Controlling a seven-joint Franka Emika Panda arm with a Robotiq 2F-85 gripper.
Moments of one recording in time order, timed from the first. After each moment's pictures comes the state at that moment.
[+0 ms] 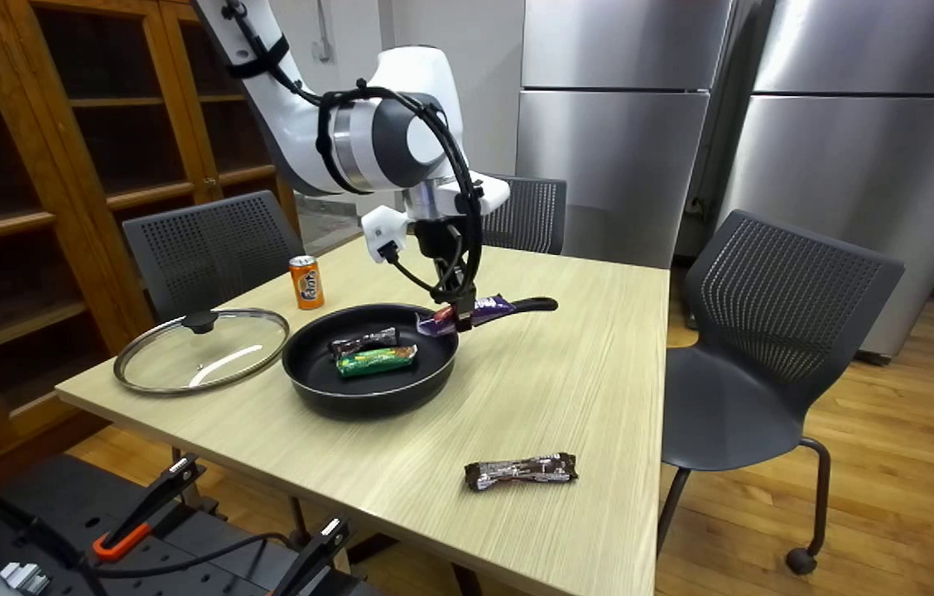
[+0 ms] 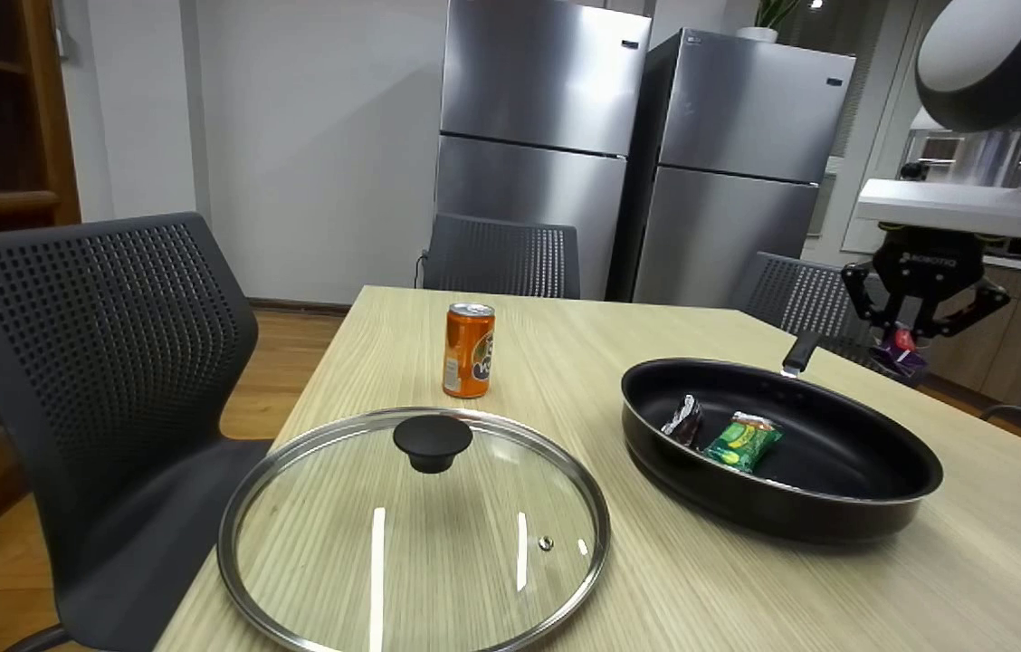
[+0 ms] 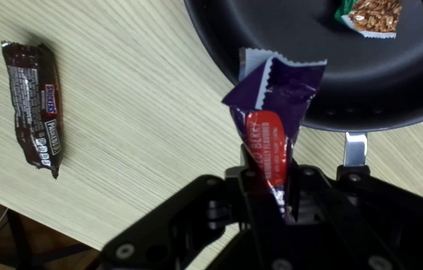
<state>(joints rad) 0.17 0.31 -0.34 -2.37 -0.08 2.78 0.75</state>
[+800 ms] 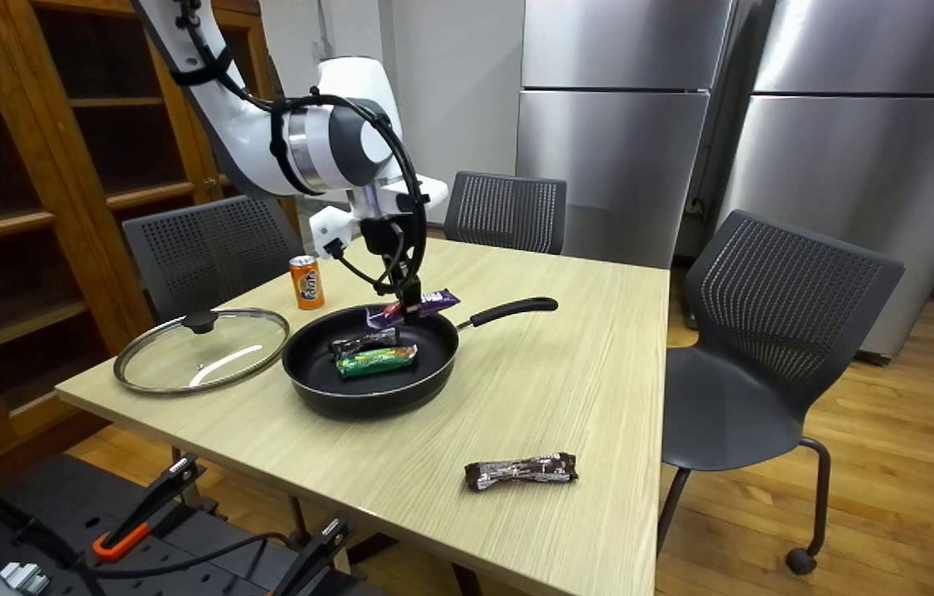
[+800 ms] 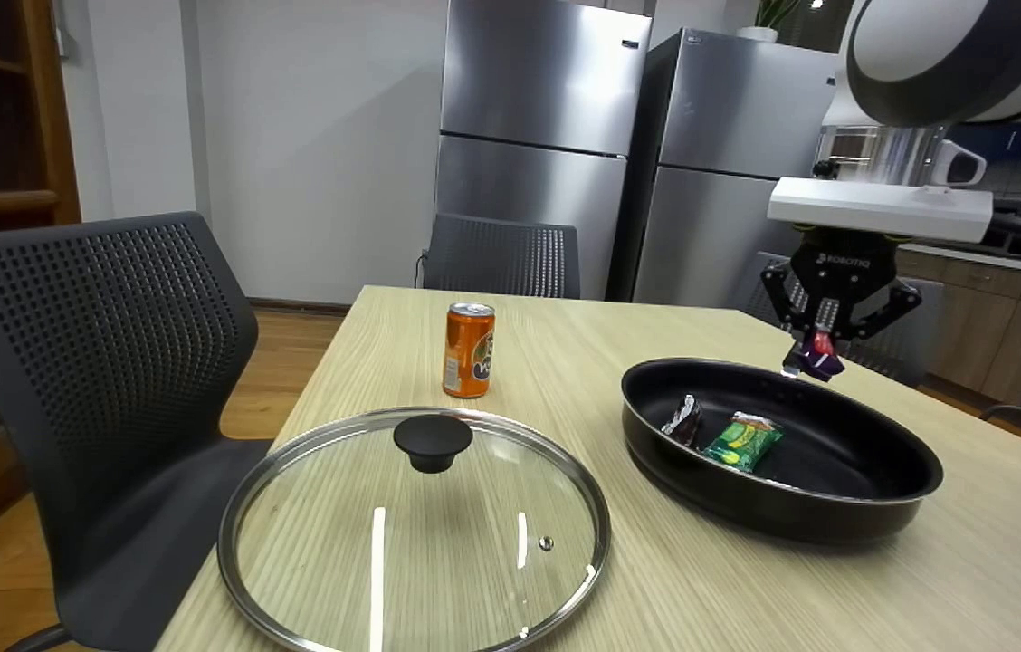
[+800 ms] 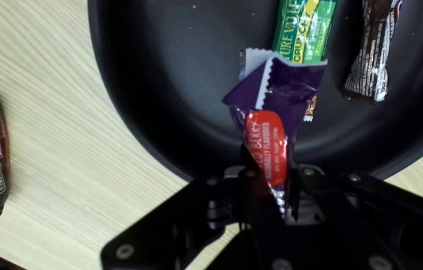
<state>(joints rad) 0.24 0.32 -0.26 -2.36 -0.14 2.77 0.88</state>
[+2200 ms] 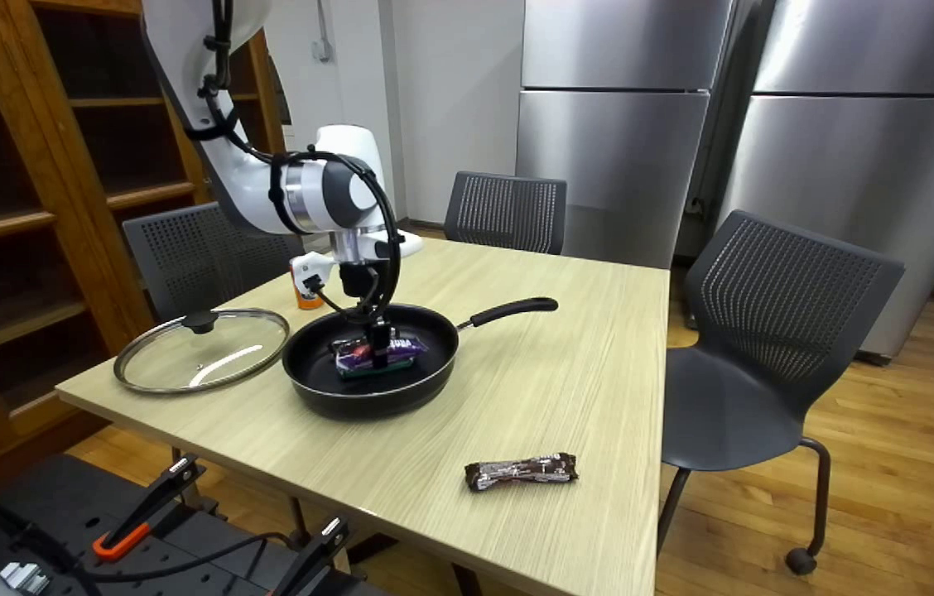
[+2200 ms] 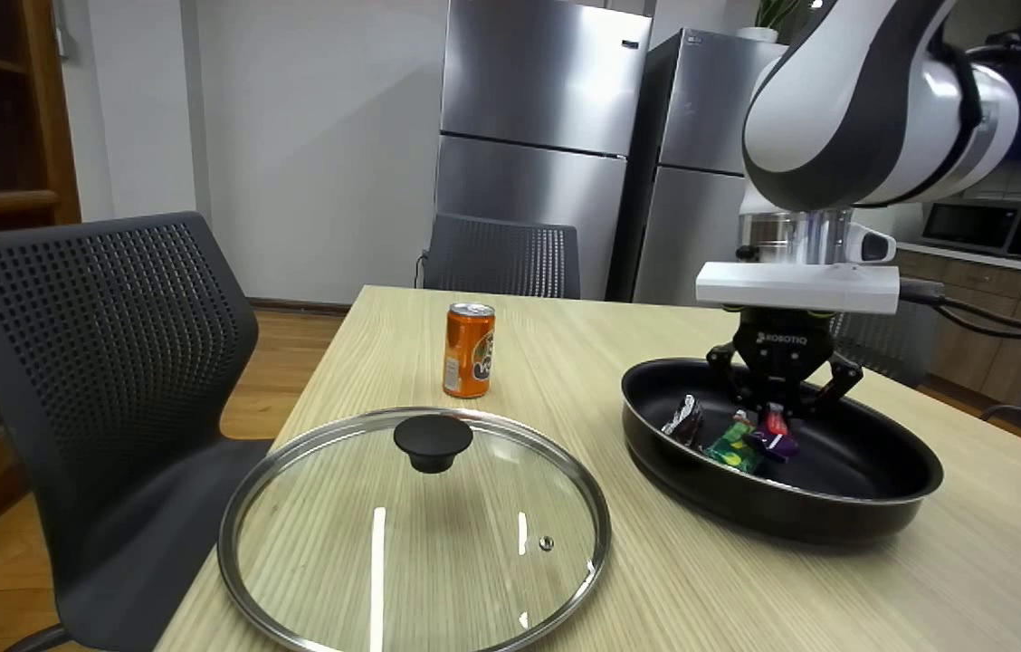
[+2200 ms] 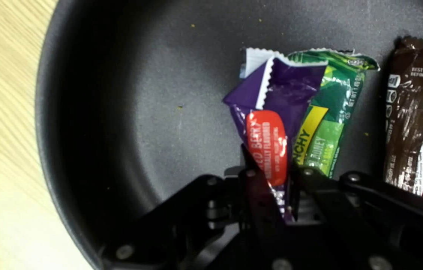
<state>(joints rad) 0.25 0.53 -0.16 -2.22 -0.08 2.63 0.90</state>
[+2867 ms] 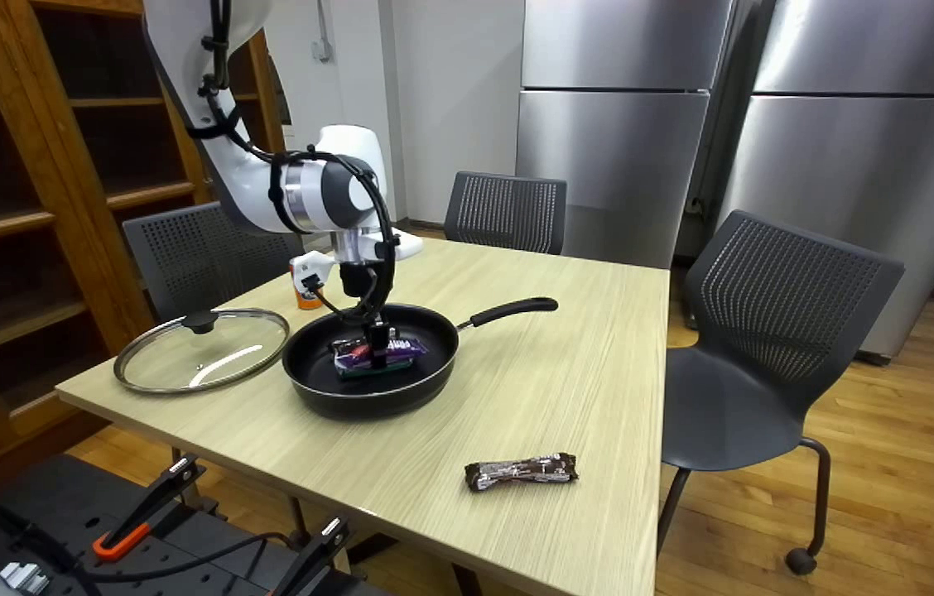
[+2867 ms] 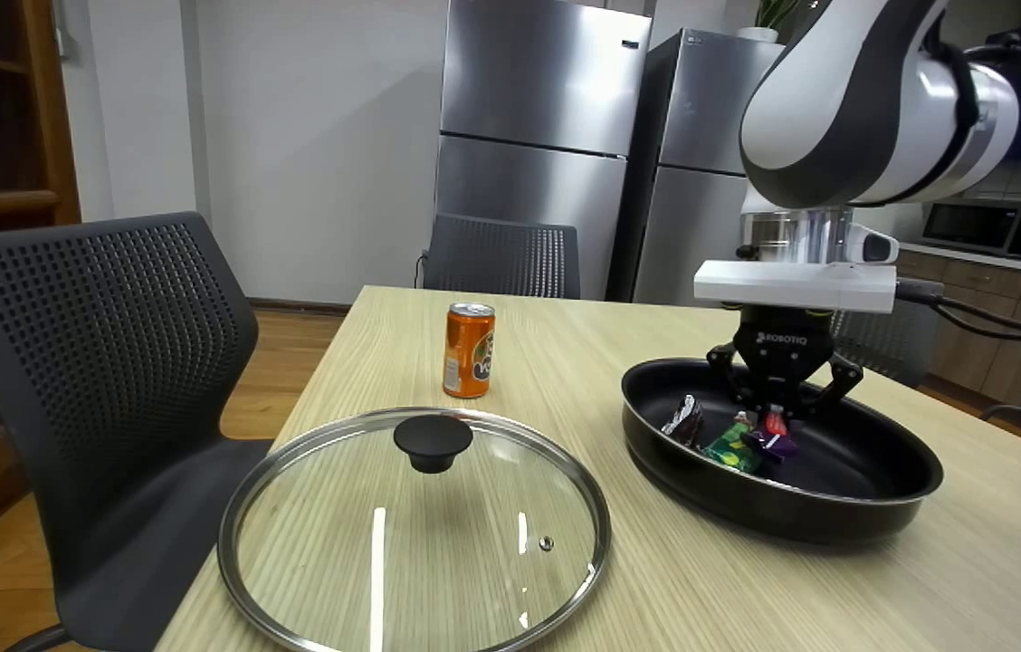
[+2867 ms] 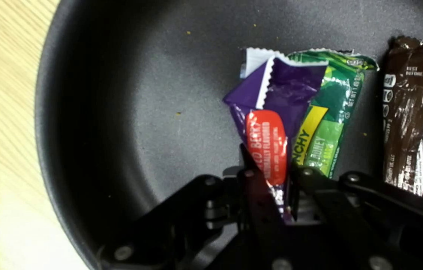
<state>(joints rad) 0.25 0.53 -0.16 -2.22 -0.04 2.63 0.90</state>
